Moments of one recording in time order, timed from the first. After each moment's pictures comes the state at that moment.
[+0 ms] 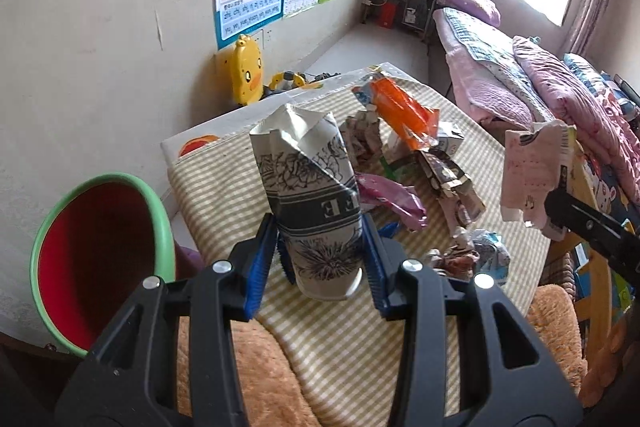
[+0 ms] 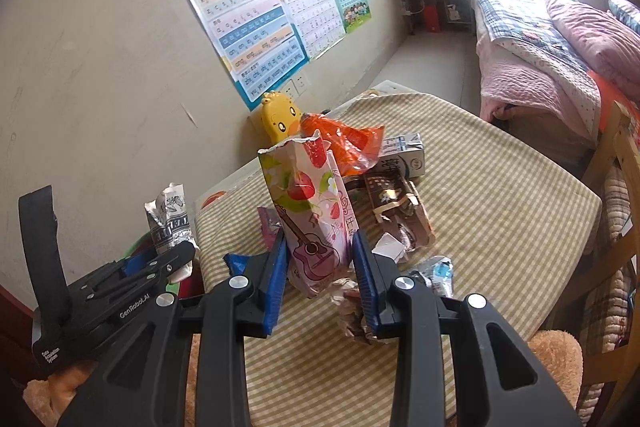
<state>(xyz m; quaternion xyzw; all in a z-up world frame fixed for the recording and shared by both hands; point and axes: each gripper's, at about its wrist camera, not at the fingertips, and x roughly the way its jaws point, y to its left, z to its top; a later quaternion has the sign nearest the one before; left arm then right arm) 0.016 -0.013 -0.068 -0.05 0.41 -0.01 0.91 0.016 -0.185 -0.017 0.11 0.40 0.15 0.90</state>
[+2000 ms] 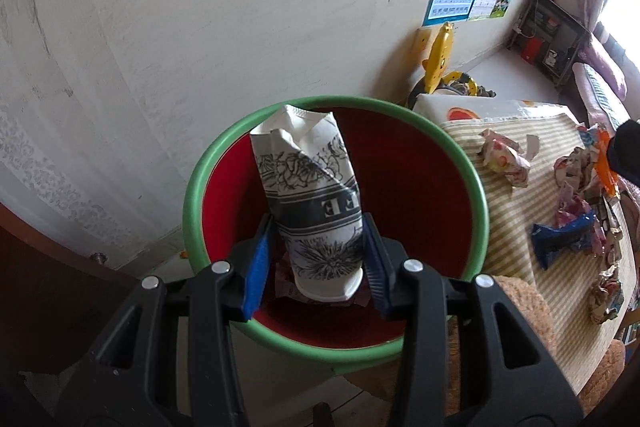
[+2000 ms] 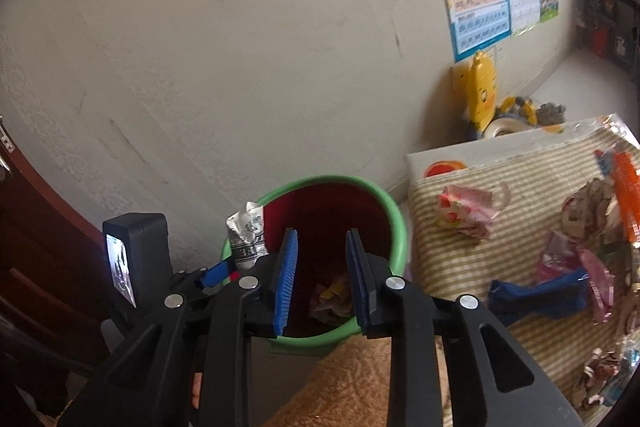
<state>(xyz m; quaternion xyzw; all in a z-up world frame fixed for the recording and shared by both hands) -0.054 0.203 -0.123 -0.15 0.44 0.22 0.86 0.031 0.095 -0.026 0.00 0.44 0.41 0.80</state>
